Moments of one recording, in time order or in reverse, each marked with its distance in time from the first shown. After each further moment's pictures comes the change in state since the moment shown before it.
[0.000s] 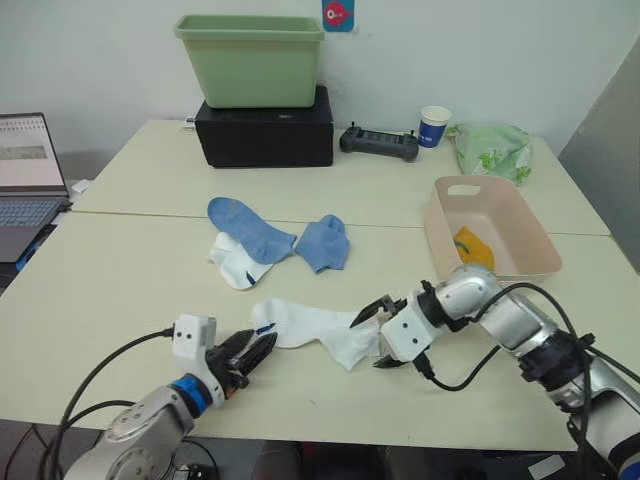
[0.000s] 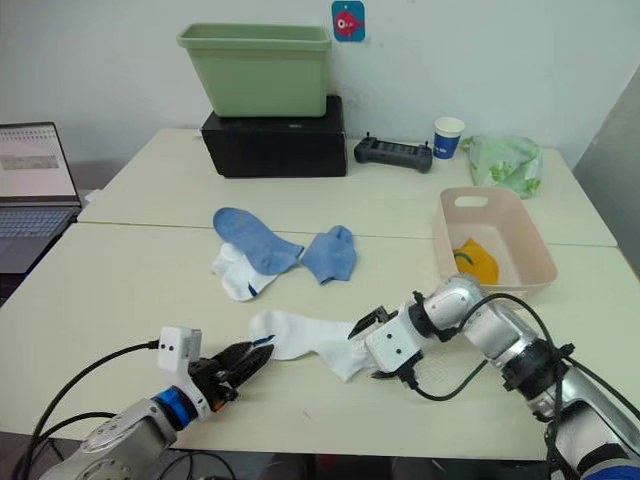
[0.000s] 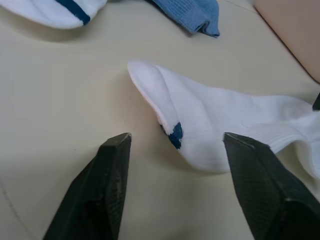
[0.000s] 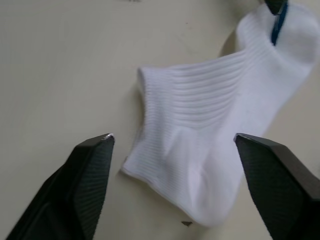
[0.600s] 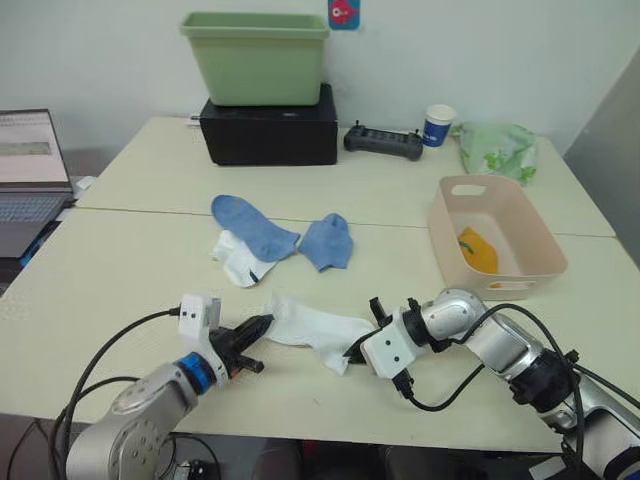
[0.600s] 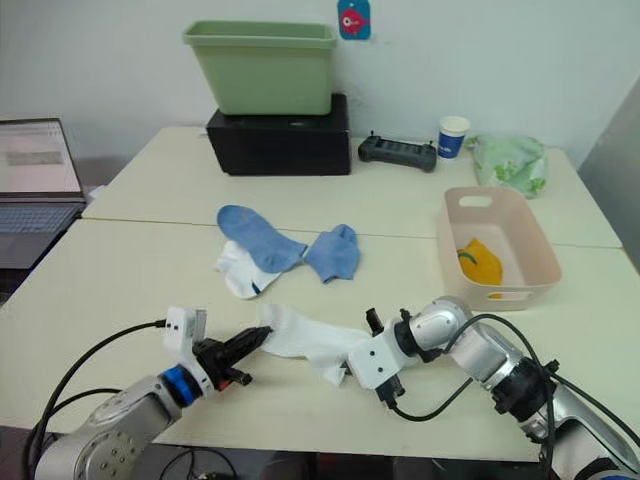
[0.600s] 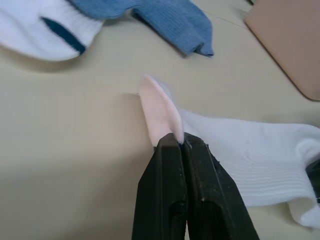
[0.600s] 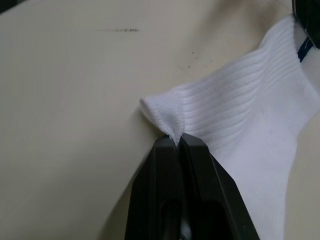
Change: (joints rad) left arm -0.150 -0.085 0.011 0.045 0.038 0.110 0.001; right arm 0.063 0.070 0.106 0.066 -0.102 -0.096 -0.140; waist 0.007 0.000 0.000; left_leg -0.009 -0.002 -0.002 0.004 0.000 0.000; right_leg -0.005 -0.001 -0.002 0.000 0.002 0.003
